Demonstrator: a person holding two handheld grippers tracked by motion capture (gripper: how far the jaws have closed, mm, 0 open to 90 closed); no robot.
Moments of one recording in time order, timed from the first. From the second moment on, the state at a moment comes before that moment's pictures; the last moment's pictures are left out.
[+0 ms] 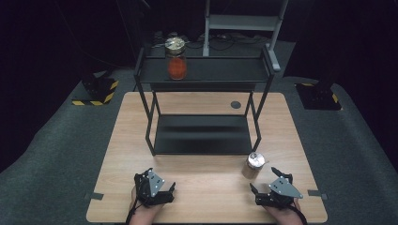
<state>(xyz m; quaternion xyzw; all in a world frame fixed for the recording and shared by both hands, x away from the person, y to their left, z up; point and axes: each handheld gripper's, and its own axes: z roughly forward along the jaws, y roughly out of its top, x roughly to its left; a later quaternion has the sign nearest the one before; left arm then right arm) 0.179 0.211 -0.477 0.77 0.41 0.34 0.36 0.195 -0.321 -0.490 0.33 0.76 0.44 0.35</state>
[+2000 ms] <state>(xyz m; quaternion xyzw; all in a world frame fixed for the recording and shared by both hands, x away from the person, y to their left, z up) 0.178 0.211 -0.478 0.78 0.38 0.35 0.35 0.230 -0.323 -0.469 0.36 0.71 0.52 0.30</state>
